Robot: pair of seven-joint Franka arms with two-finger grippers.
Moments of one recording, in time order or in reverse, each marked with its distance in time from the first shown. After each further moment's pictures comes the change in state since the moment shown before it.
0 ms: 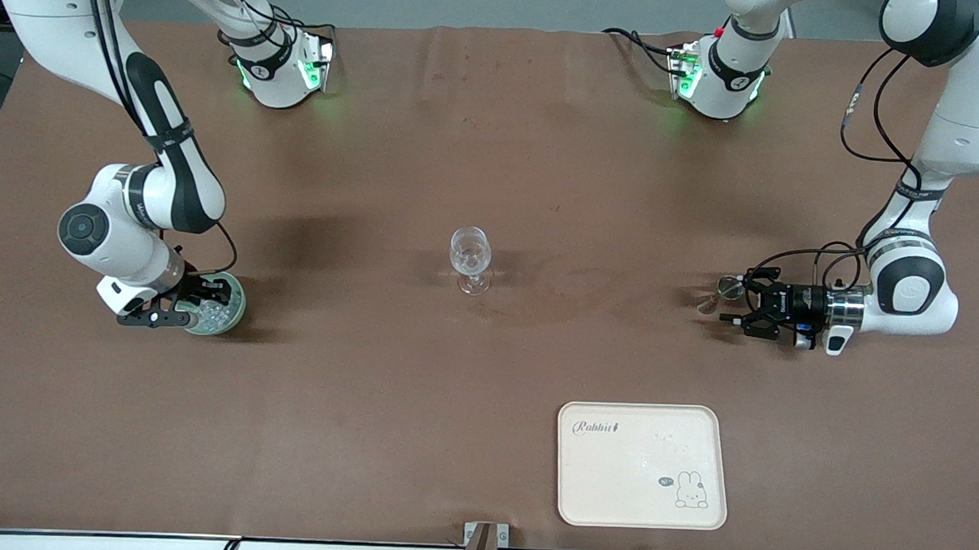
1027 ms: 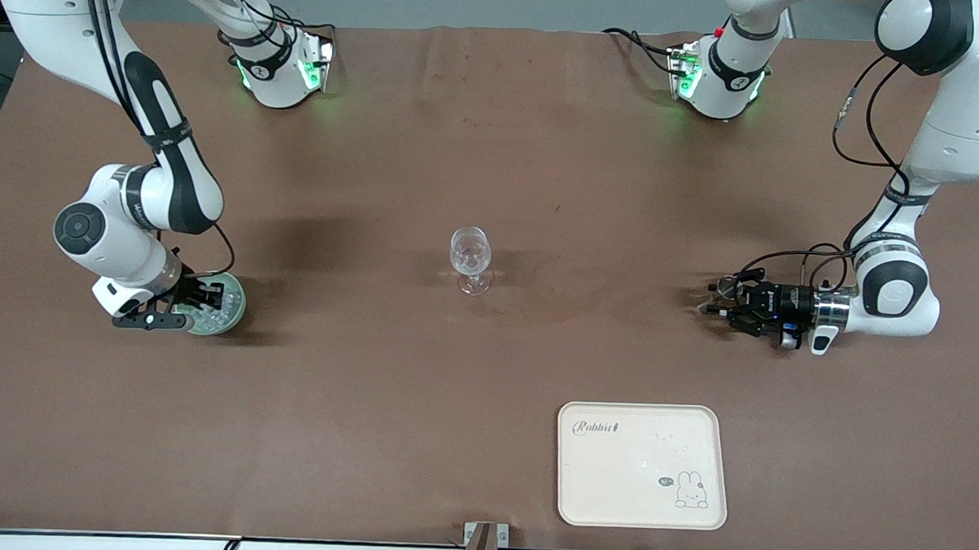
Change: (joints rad) left arm -0.008 0.030 -0.010 0.000 -0.012 0.000 0.008; right arm 0.000 -0.015 0.000 0.025 0.001 -0.008 0.006
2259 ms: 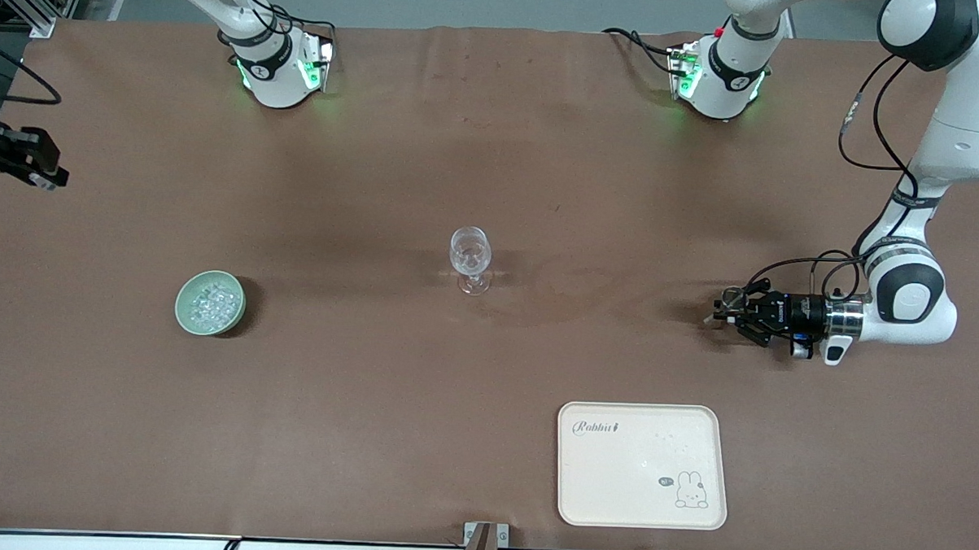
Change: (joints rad) left arm 0.012 -0.029 -0.043 0.059 -0.024 -0.003 -0.082; right arm 0.002 -0.382 0.005 0.621 0.001 -1.062 0.026
